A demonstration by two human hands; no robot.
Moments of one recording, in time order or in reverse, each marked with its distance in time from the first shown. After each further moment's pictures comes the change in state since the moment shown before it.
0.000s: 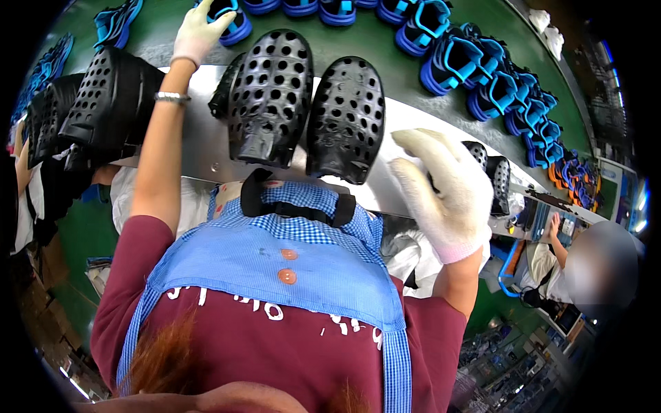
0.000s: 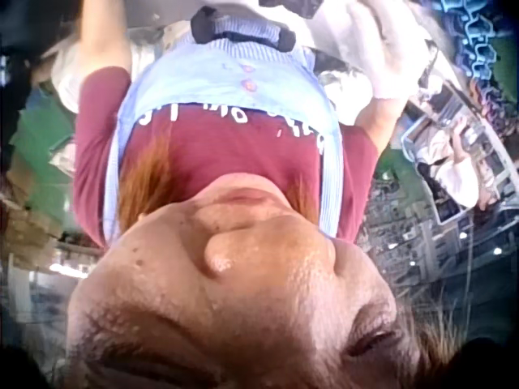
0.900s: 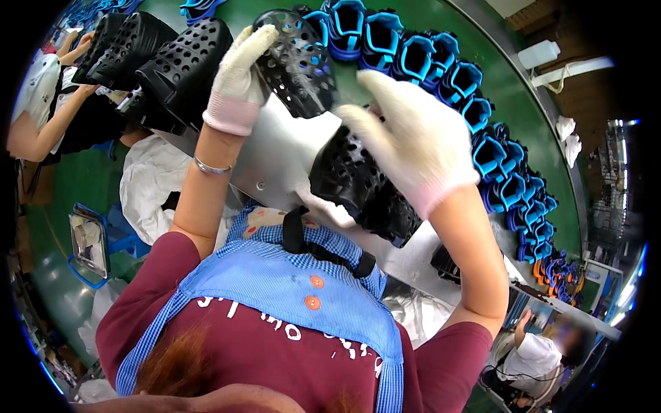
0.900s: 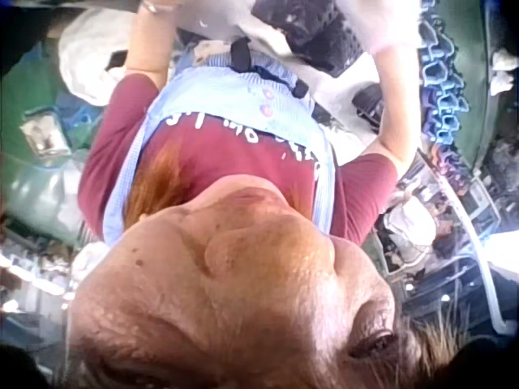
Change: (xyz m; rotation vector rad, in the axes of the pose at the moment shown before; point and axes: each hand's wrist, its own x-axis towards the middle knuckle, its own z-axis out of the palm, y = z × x) left_hand -0.072 0.050 -0.109 -1.743 0.171 -0.172; right_hand 0.129 -0.087 0.051 -0.141 -0.072 -0.522
